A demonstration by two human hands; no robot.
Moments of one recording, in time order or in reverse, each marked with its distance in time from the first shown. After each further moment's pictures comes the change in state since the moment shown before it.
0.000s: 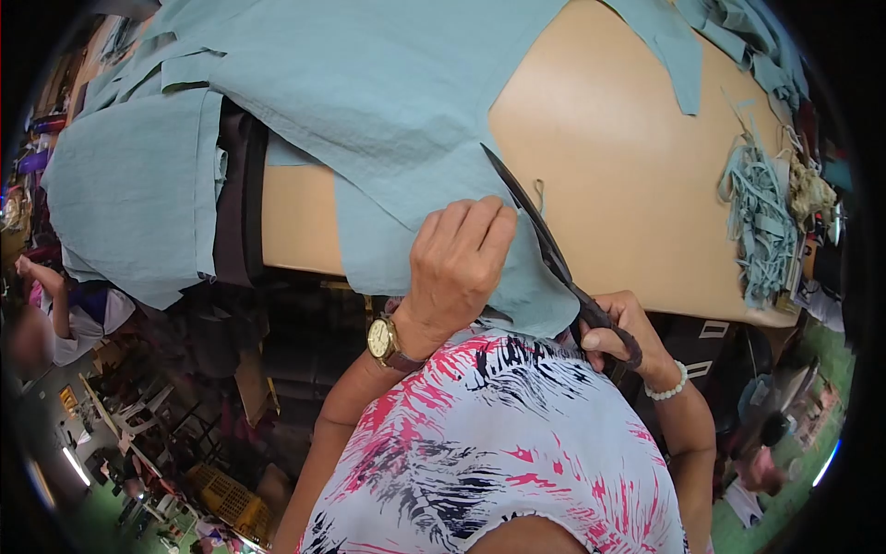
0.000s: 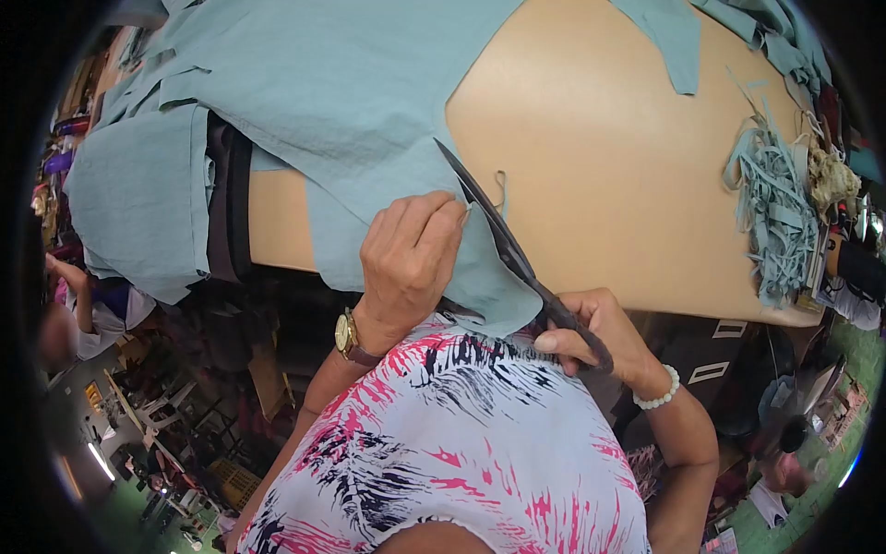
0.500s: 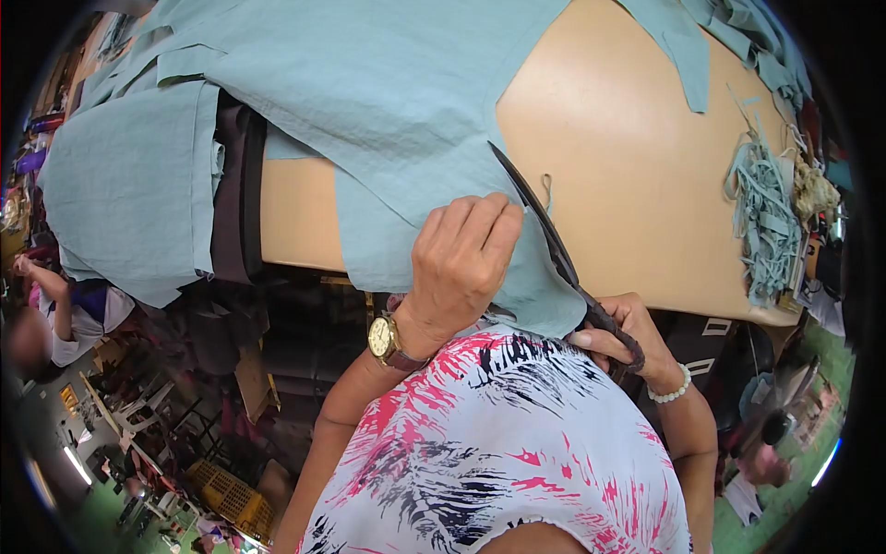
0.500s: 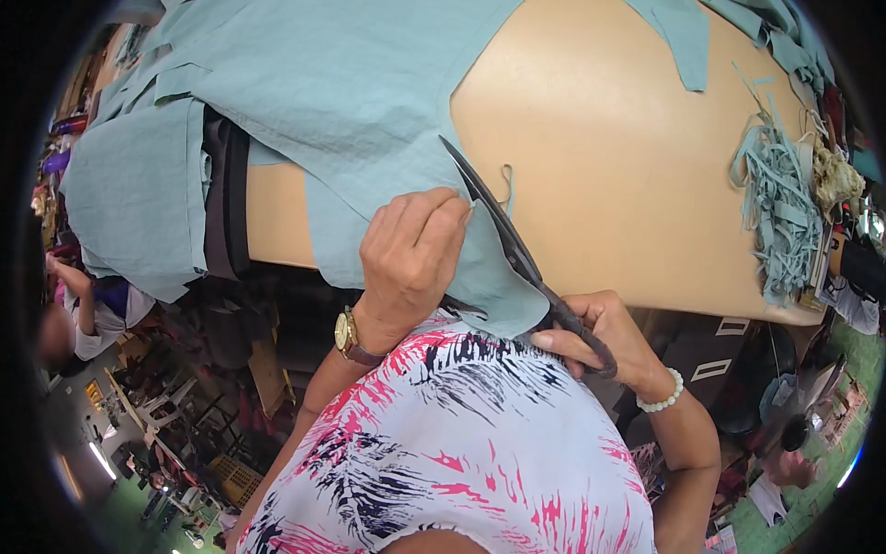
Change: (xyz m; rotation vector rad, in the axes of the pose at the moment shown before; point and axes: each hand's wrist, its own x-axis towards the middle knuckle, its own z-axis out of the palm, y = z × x) left_hand -0.002 0.000 0.000 -0.019 0.031 0.003; right_hand -0.002 -0.005 0.010 -0.100 0.074 0.040
